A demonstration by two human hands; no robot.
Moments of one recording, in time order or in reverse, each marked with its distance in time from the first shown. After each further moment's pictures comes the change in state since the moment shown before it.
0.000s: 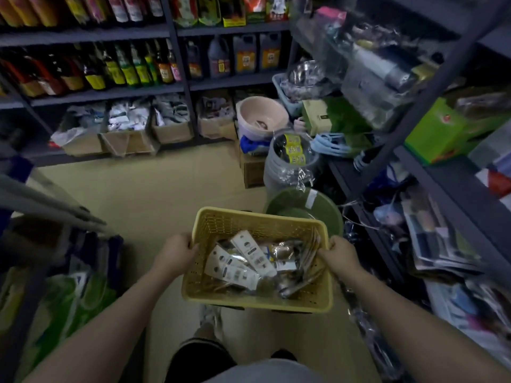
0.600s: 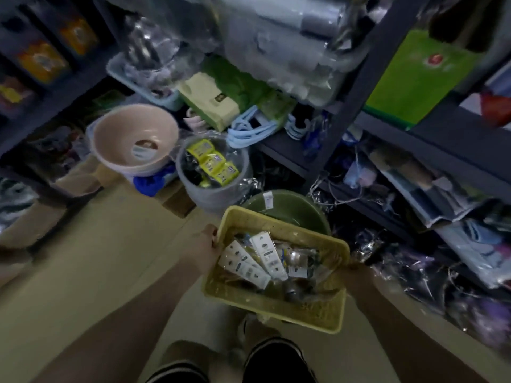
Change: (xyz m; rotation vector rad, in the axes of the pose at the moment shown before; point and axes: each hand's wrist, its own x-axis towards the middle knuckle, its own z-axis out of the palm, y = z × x) left_hand 0.352 0.215 0.068 0.468 -0.518 0.494; right_hand 0.176 0.021 0.042 0.626 0.353 0.855
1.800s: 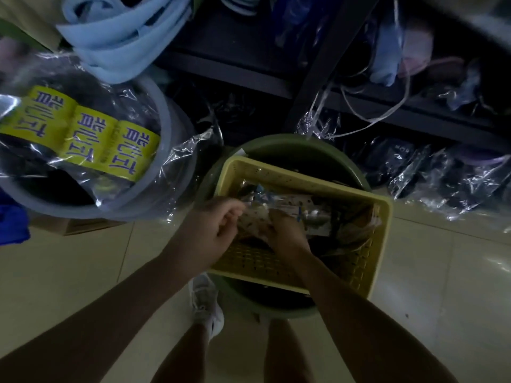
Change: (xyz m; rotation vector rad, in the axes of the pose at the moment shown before) left_hand 0.235 -0.015 0.101 -0.008 -0.261 0.695; right_hand 0.175 -0.001 0.242 -0.280 -0.176 -0.255
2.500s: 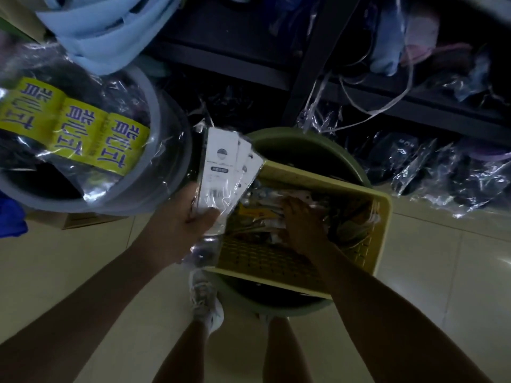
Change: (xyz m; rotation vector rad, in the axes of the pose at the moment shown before) left_hand 0.000 -0.009 -0.011 -0.230 0.021 -0.208; right_hand 0.027 0.050 -0.013 -0.534 -0.115 -0.099
